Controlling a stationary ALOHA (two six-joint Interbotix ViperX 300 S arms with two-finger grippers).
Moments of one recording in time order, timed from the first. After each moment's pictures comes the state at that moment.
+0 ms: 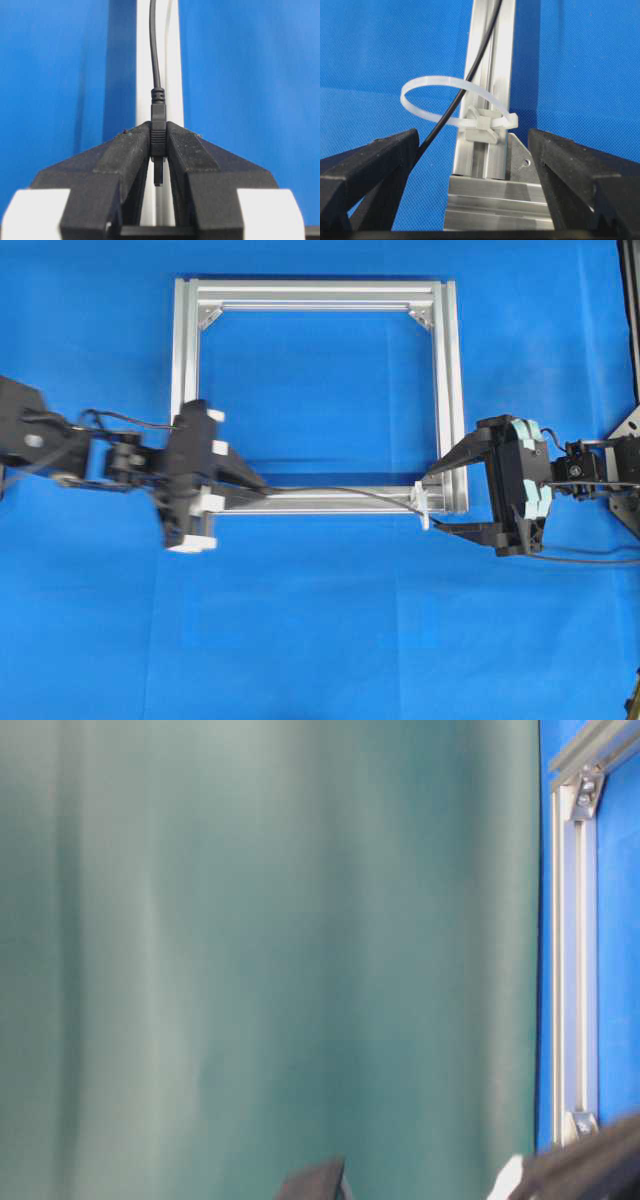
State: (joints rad) left arm -0.10 0.01 0.96 -0.08 -0.43 -0.04; right arm 0.14 -0.18 1.23 0.09 -0.50 0.07
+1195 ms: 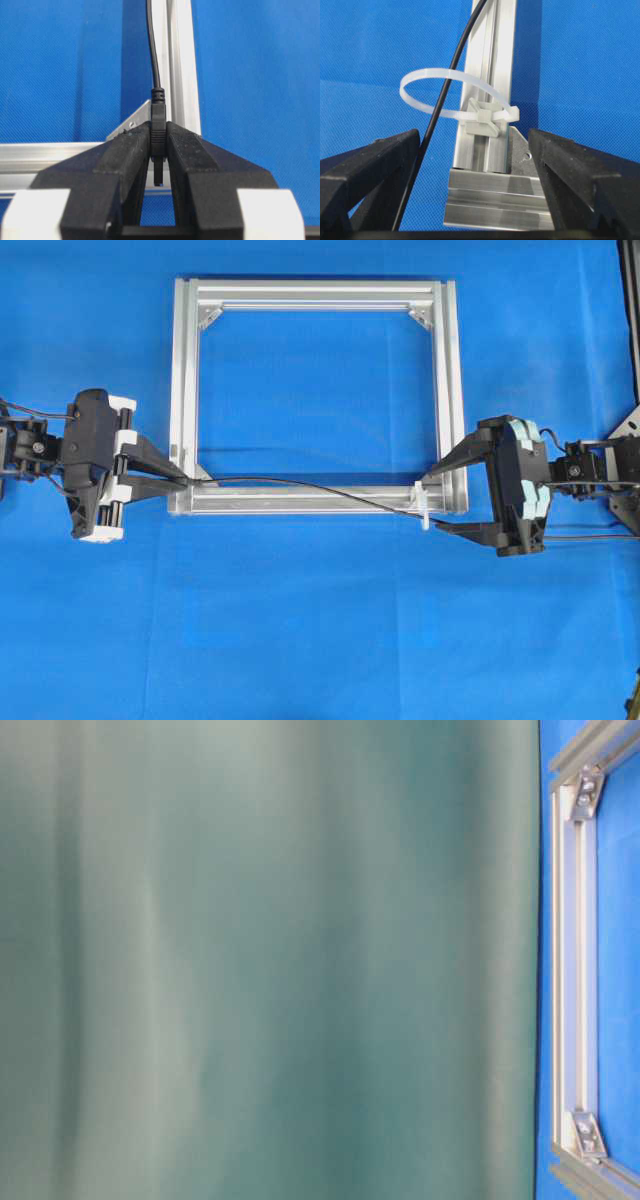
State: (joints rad) left arm -0.10 -0.24 1.22 -0.08 -0.43 -0.02; right arm 0.14 -0.18 1.23 0.10 -0.48 0.07
